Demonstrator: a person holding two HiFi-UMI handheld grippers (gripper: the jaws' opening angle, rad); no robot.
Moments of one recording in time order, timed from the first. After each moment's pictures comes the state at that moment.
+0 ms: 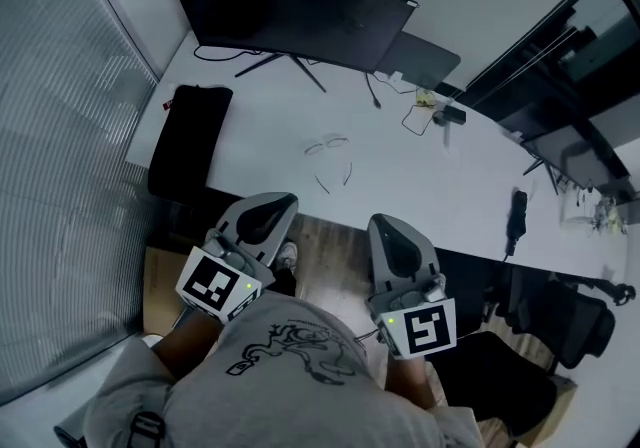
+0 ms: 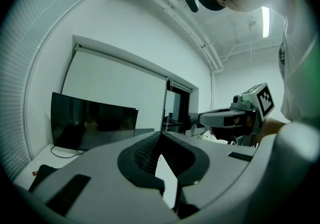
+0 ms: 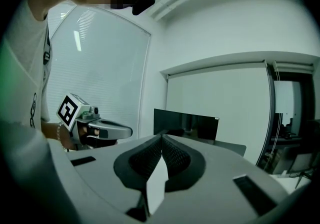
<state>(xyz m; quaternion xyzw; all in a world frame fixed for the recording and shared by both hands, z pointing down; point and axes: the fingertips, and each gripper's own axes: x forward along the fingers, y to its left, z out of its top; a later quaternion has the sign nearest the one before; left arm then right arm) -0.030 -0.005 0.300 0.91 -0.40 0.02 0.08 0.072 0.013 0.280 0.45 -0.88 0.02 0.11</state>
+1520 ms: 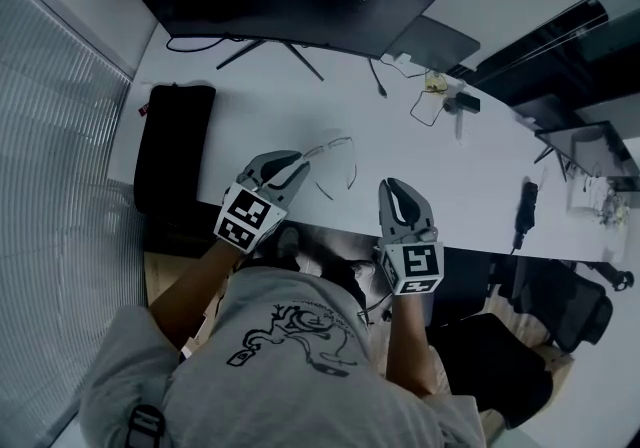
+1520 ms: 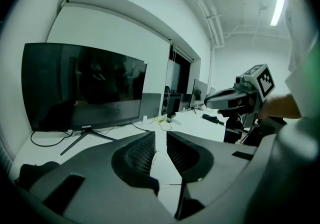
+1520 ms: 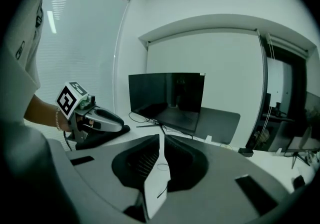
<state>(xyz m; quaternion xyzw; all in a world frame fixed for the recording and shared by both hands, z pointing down) -0.025 -0.192 0.499 0.92 -0.33 0.17 0.12 0.114 -0.159 0.458 0.52 -0.83 0.09 0.19</state>
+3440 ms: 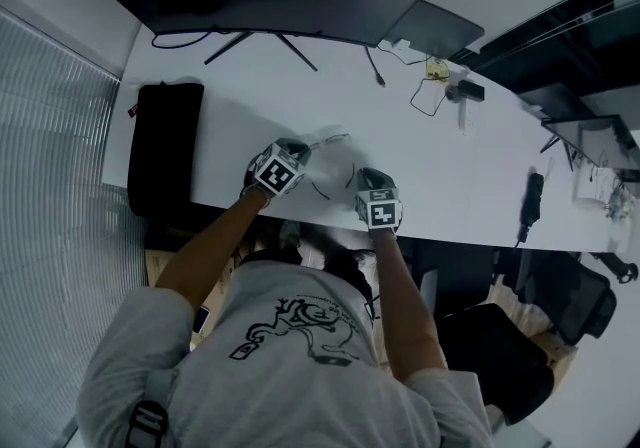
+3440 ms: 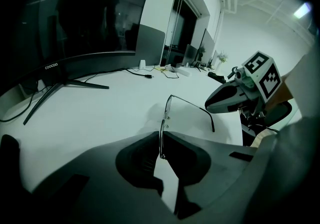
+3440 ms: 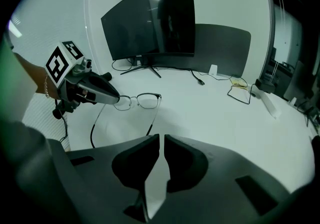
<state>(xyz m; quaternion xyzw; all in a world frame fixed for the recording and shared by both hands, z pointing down) 0.014 -0.247 0.731 0.87 -0.26 0.37 0.21 0.150 -0.201 0.738 0.49 -0.75 0.27 0.34</state>
